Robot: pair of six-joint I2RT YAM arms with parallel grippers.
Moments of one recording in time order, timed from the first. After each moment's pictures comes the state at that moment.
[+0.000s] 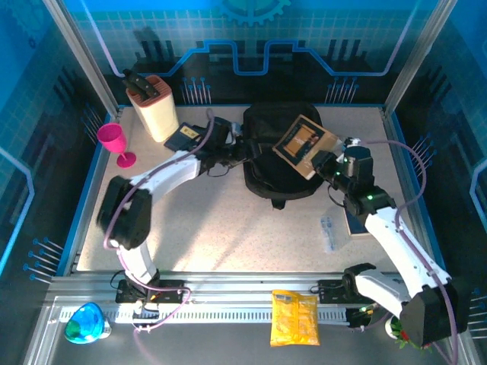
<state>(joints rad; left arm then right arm) -0.48 1.84 1.39 -0.28 0.35 -0.77 0.20 0.99 0.80 -0.29 -0.10 0.86</state>
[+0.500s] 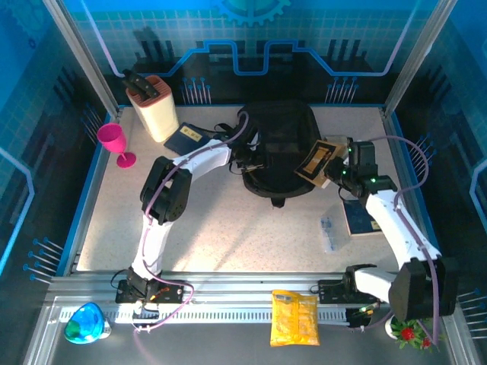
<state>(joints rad) -0.53 2.19 1.71 -0.55 0.26 -0.63 0.08 1.19 0.90 -0.48 -0.11 0.66</state>
